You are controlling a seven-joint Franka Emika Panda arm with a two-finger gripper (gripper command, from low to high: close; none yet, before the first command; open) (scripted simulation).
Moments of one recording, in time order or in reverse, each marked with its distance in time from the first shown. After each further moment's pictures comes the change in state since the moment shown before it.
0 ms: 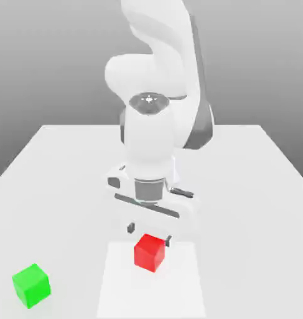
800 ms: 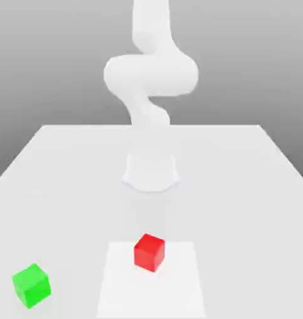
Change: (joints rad) arm 0.110 -0.854 -0.080 0.462 0.055 -0.599 -0.461
